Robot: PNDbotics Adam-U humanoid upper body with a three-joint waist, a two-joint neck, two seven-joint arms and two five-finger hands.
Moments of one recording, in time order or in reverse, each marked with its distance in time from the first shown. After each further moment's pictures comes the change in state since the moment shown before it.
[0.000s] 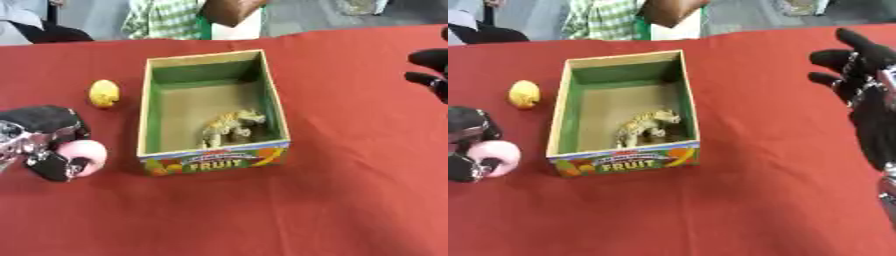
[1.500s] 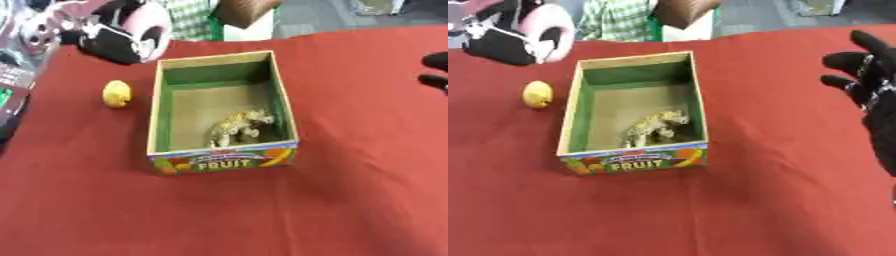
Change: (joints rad) left arm -0.453 -0.321 0.033 0.142 -0.100 -0.017 0.096; right arm -0.006 -0.001 0.007 0.000 -0.001 0.007 0.008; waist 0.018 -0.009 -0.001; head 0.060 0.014
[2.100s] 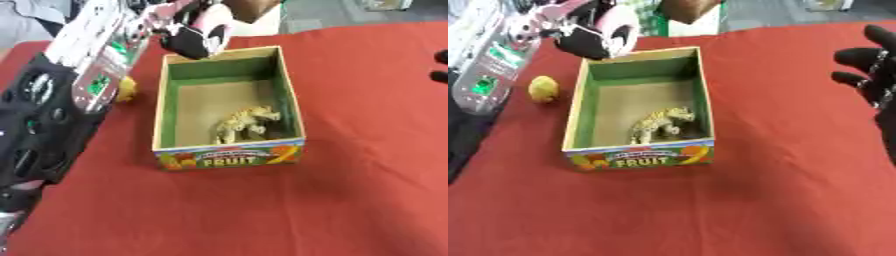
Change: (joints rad) left arm -0.056 -0.199 -0.057 0.218 -0.047 -0.047 0.128; right arm -0.013 0.000 0.002 0.000 0.000 0.001 0.006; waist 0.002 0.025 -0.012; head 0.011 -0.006
